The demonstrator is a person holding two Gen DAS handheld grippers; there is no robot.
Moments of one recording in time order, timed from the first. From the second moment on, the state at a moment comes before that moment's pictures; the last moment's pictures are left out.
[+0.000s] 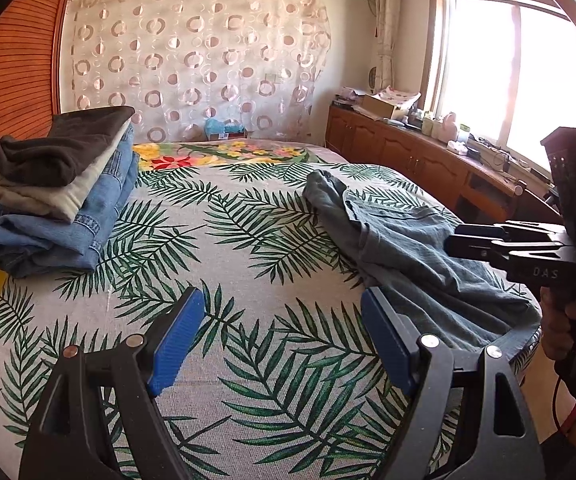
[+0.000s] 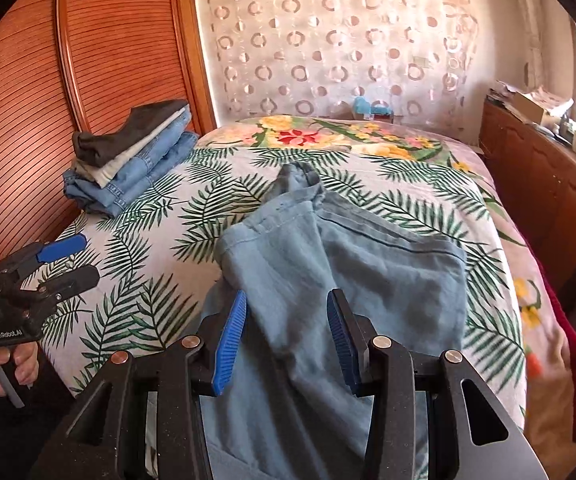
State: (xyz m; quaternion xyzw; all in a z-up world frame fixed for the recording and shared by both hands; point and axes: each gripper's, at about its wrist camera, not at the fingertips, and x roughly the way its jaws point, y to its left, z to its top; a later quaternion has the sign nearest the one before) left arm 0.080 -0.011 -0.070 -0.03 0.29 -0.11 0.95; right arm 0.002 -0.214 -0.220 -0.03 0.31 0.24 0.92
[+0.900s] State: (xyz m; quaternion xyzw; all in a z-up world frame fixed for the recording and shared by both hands) left arm 0.077 -0.014 -0.075 -0.02 0.30 -0.12 0.95; right arm 0.075 -0.155 -0.230 -0.10 0.36 0.27 0.89
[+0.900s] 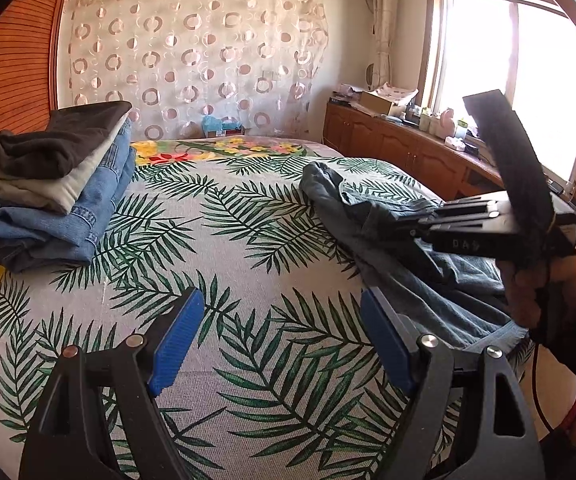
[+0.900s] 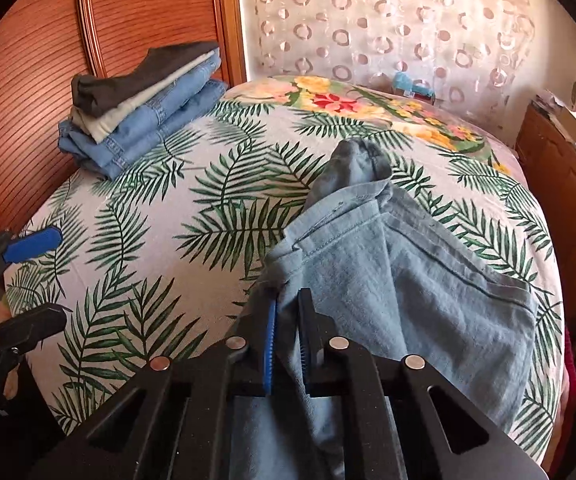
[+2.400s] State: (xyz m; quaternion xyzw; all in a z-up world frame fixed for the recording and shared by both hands) left arm 0.117 -0.083 -0.090 0.06 0.37 -0.21 0.90; right arm 0.141 -0.220 -0.240 -0.10 0.40 0.17 0.89
